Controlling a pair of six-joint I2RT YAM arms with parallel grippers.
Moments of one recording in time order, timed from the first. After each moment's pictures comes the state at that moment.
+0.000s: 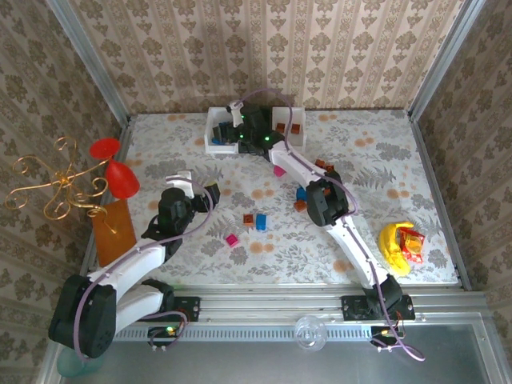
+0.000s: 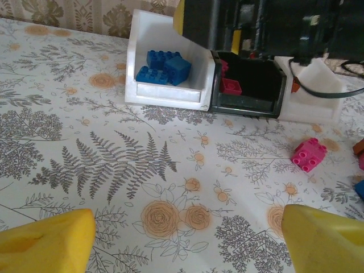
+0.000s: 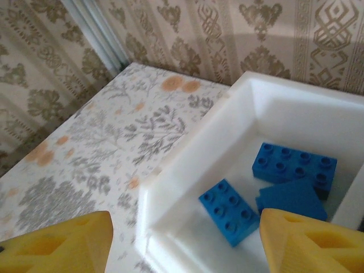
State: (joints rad) left arm -0.41 1.06 0.38 0.35 -0.07 -0.31; right arm 0.55 2.69 2.50 -0.20 -0.22 0.23
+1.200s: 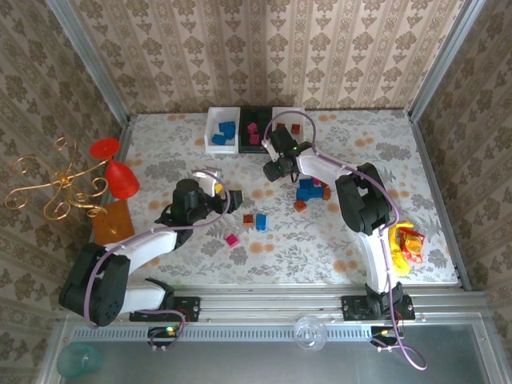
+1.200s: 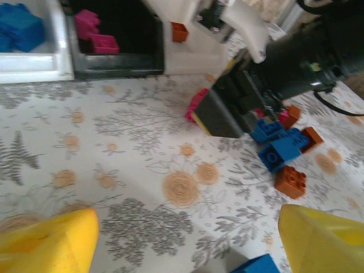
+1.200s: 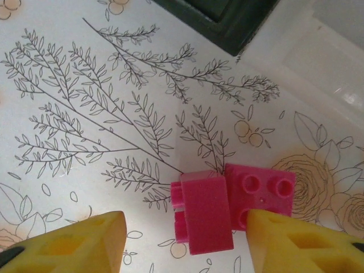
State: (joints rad) left arm -0.49 1.28 0.48 0.42 0.29 -0.27; right arm 0.49 2.18 1.68 -0.53 0.07 -0.05
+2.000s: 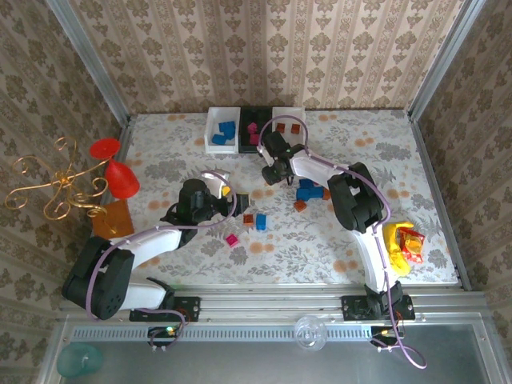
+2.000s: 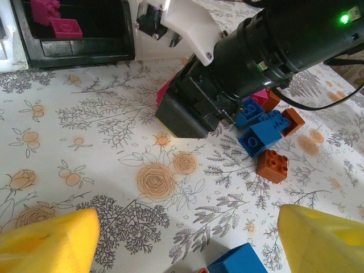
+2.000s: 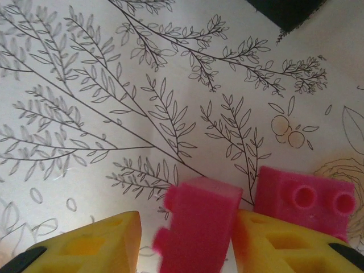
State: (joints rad) left arm -0.52 1.32 0.50 0.42 0.31 -0.25; right arm 0.51 2.26 1.73 -0.57 0.10 -0.06
